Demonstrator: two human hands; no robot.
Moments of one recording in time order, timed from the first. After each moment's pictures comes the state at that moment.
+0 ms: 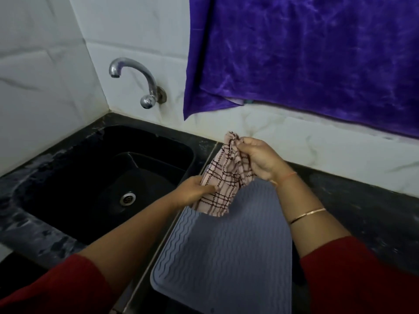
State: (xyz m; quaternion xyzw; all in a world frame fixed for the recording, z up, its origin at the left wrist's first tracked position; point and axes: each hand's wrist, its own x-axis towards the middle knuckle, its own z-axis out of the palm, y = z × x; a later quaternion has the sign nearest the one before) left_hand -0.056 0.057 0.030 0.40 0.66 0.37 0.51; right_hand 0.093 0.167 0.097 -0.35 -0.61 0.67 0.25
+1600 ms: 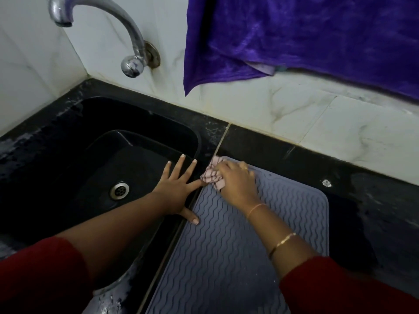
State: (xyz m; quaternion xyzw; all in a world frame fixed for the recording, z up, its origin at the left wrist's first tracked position) left_hand -0.154 0.123 -0.073 0.71 0.67 -0.15 0.13; right_hand 0.011 0.209 -0.057 -0.43 -0.89 0.13 0.02
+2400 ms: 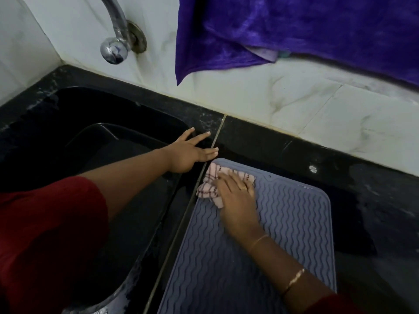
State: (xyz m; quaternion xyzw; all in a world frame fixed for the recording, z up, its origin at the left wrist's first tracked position) left_hand -0.185 0.215 -0.062 0.83 0.54 -0.16 0.06; right_hand 0.028 0.164 -0.080 -0.44 -0.88 0.15 0.06
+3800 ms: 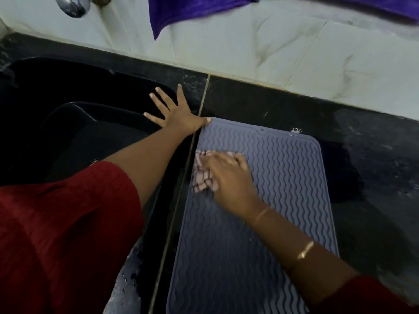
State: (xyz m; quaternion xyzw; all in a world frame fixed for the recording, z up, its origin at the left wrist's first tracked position) left_hand -0.141 0.216 -0.083 0.47 0.84 0.13 0.25; right_hand 0.032 0.107 -0.074 -0.43 -0.88 0.16 0.08
